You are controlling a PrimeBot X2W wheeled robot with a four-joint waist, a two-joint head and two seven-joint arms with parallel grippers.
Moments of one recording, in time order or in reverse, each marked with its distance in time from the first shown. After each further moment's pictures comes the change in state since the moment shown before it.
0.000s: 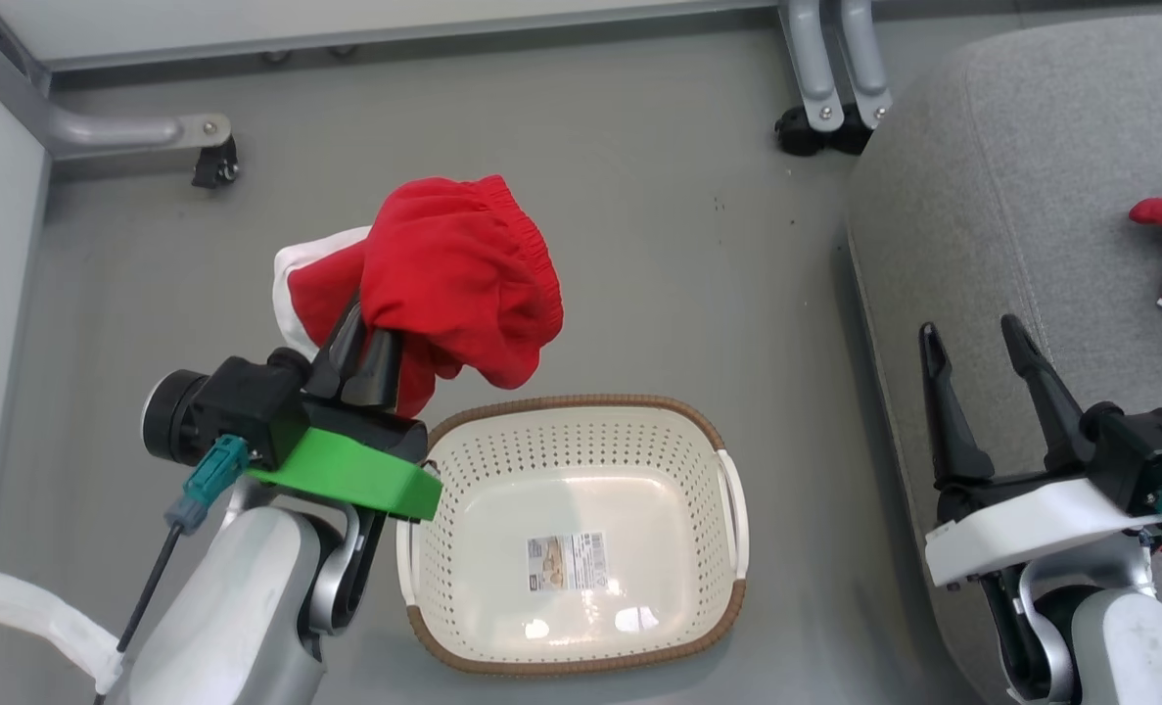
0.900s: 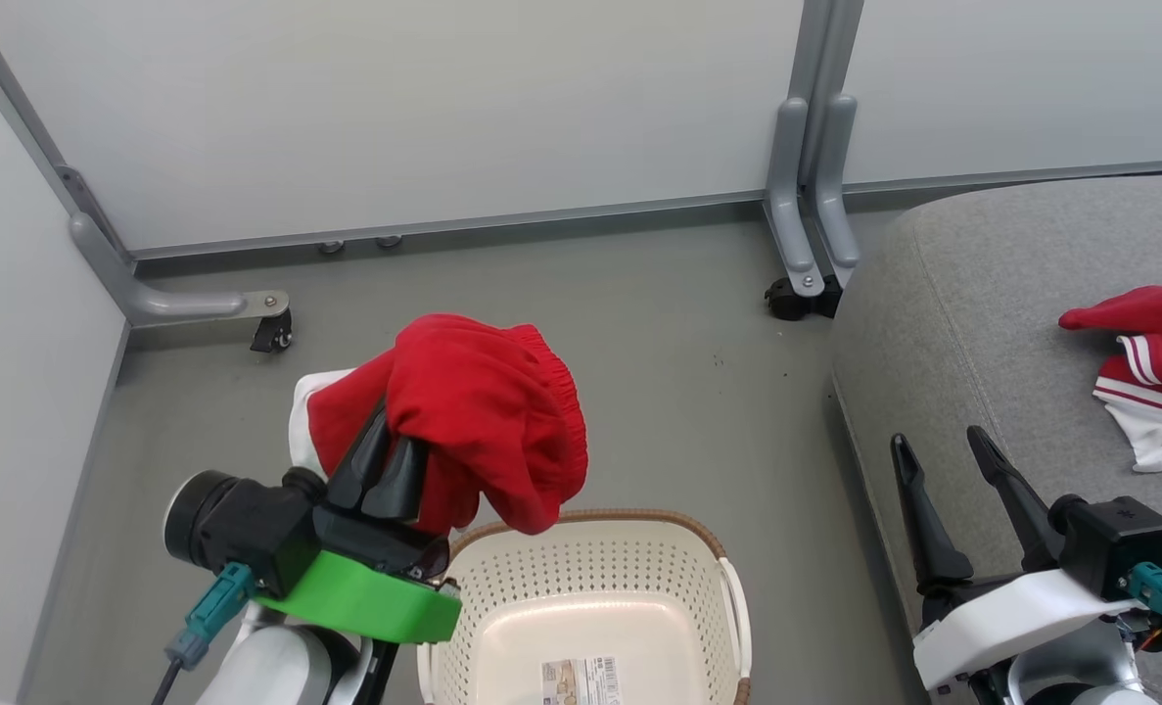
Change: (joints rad) left arm 0.228 0.019 0.012 -0.224 0.027 -0.008 0.016; right arm 0.183 0.000 0.047 -0.062 0.027 0.000 0.065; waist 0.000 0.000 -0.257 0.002
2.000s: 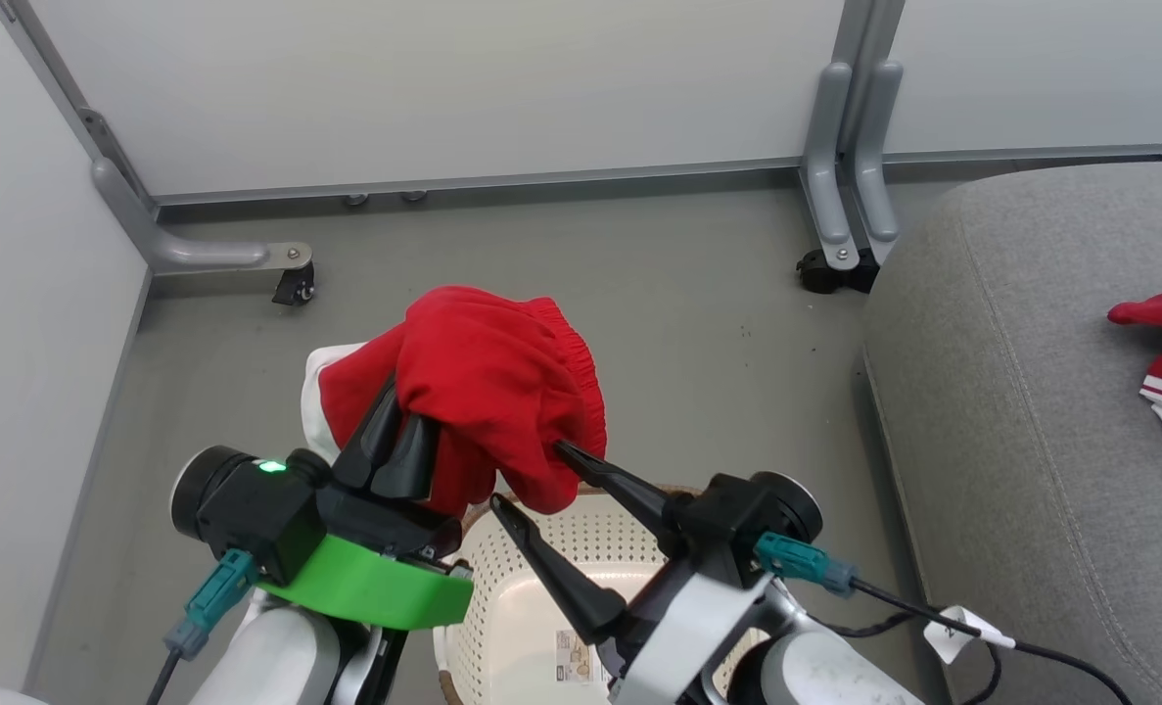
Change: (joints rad) left arm -0.031 -0.006 -0.014 -0.033 -0.013 0.001 0.002; right arm -0.346 -0.015 0.646 0.207 0.155 0.000 -0.052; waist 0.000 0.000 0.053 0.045
